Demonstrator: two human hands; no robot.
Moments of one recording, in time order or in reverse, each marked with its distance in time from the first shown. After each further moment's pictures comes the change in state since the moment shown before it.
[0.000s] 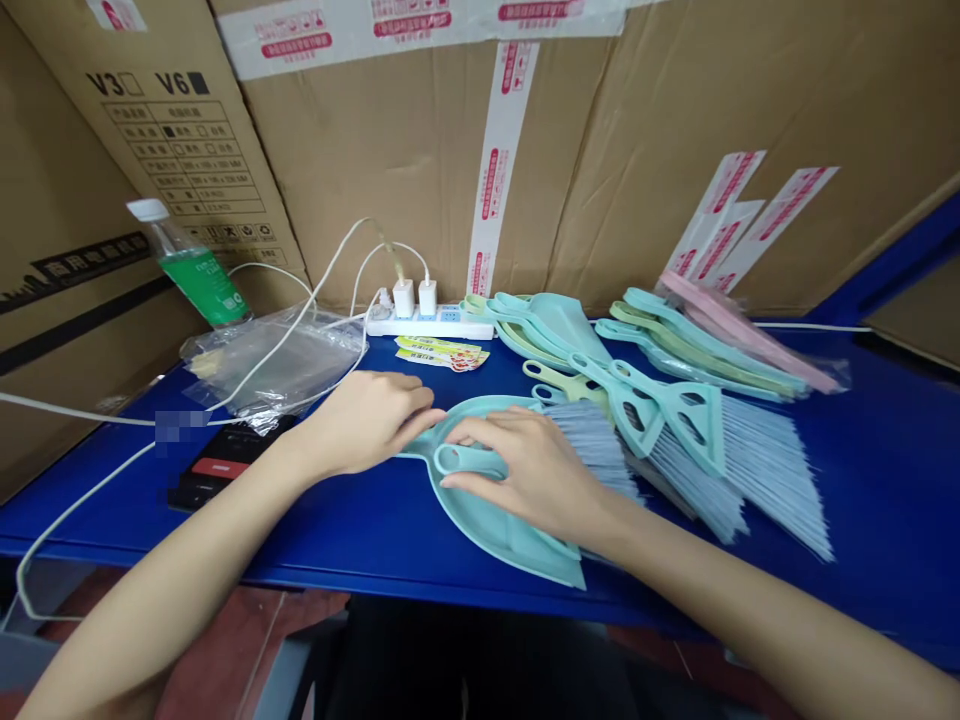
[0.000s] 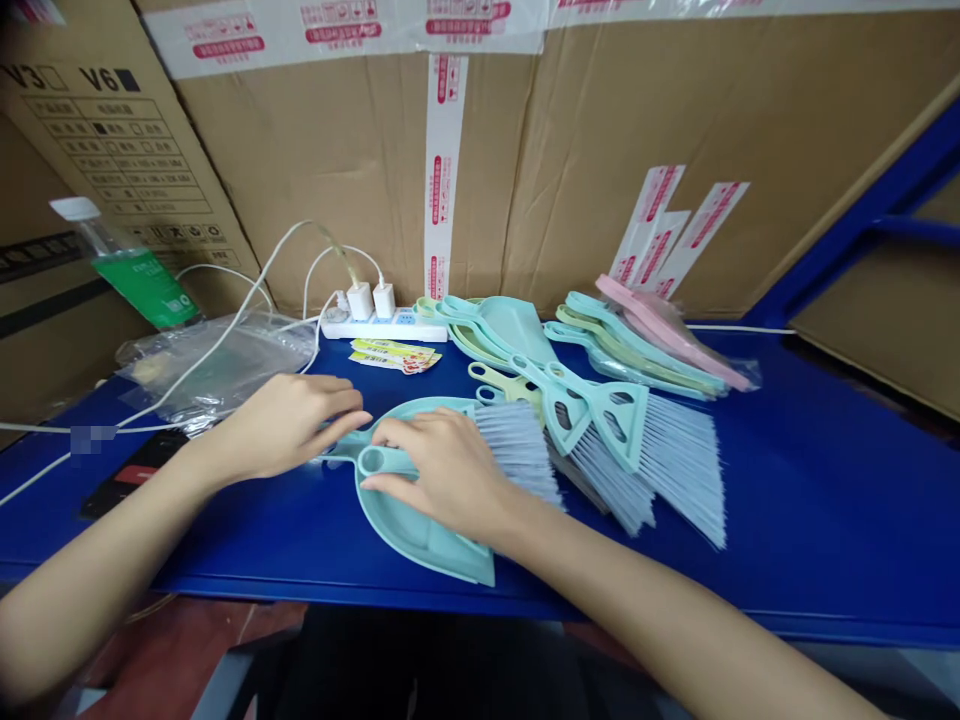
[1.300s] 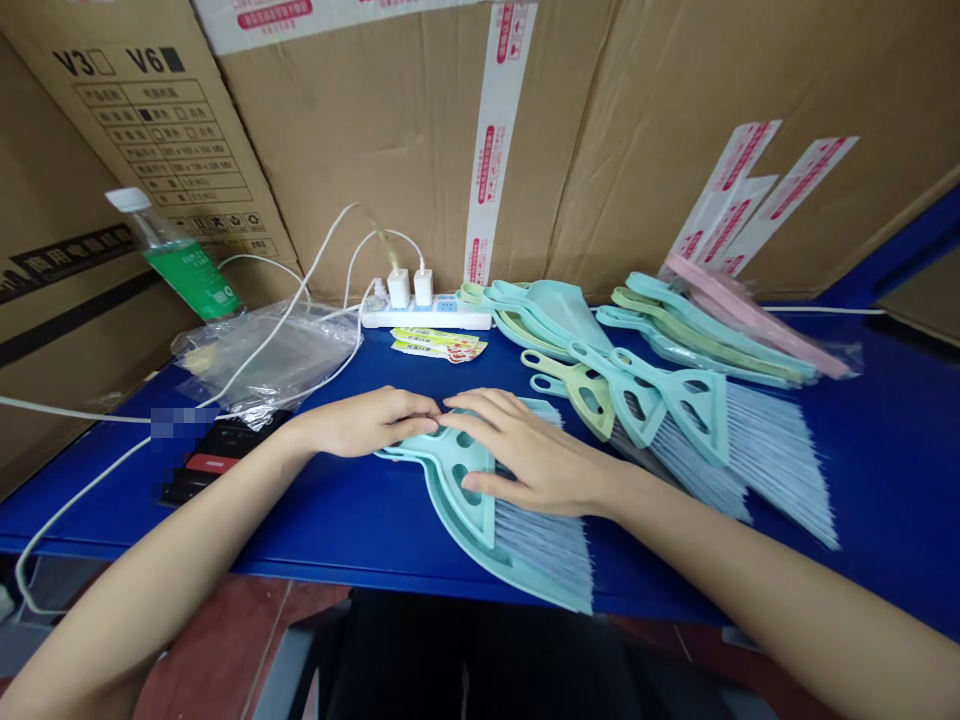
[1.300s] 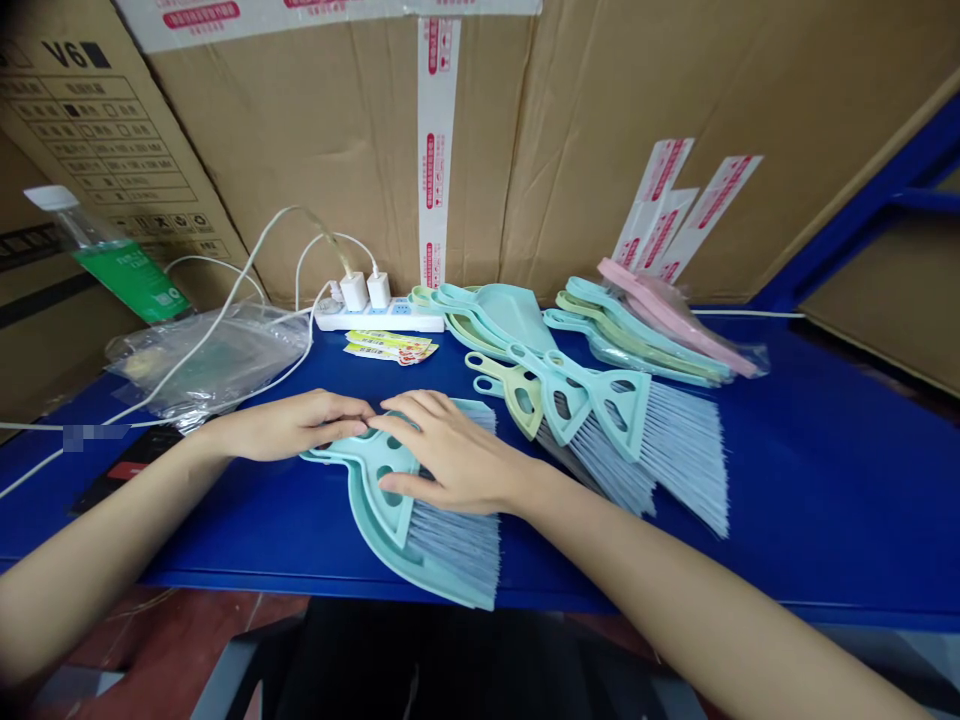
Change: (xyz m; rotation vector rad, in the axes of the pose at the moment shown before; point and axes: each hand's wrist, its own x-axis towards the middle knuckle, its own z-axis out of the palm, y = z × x) left_hand 0.008 -0.018 0.020 -0.717 -0.347 -0.027; right_hand -0.004 0.027 -0.007 -0.021 -0.264 -0.173
